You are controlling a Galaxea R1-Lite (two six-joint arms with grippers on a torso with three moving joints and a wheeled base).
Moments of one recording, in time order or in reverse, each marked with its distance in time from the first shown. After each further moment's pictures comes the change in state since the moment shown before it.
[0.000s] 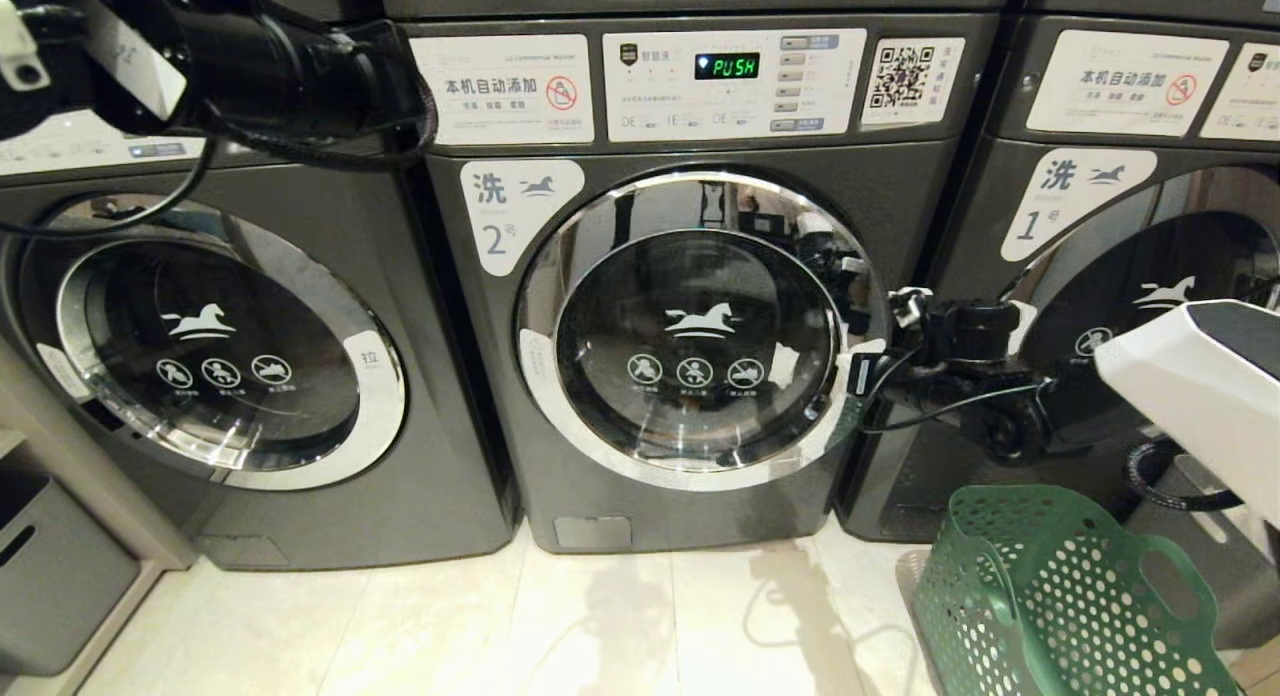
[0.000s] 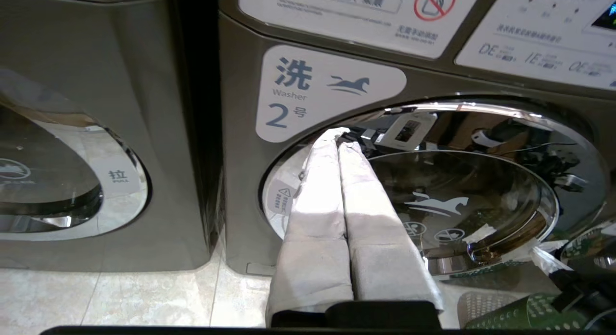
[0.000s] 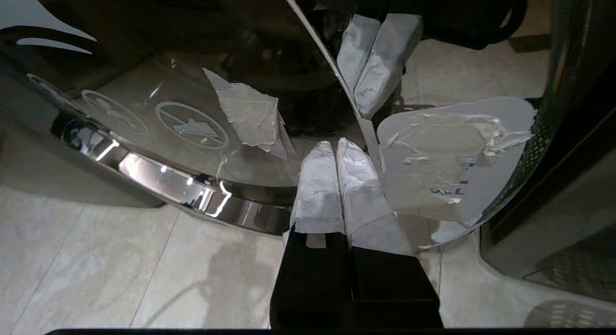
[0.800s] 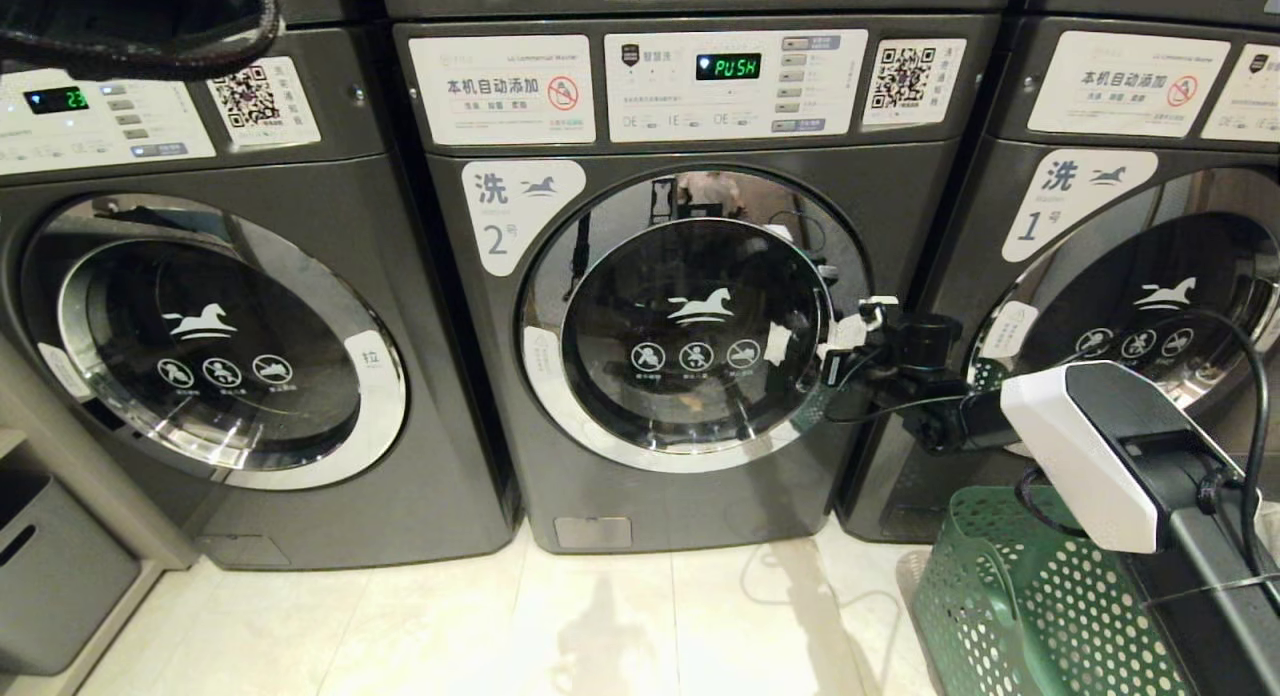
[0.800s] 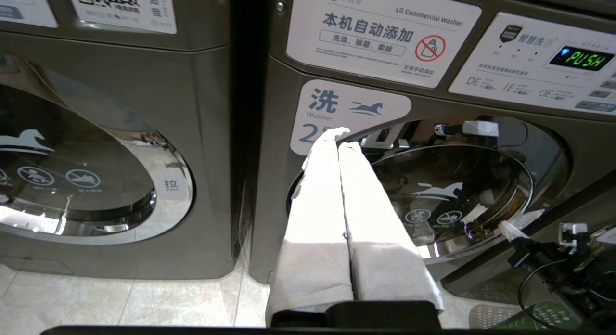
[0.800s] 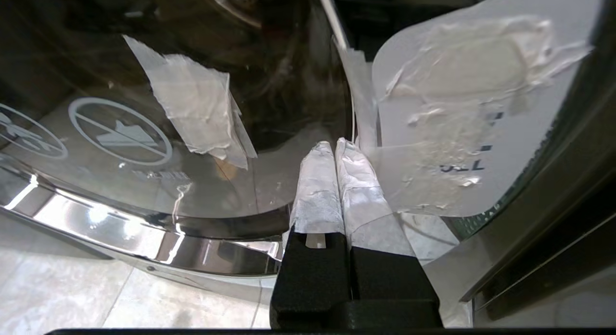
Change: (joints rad) left arm 0.005 -0.186 0.002 0.113 0.044 0.055; right arm -0.043 0.366 -0.533 0.056 -0.027 -0.022
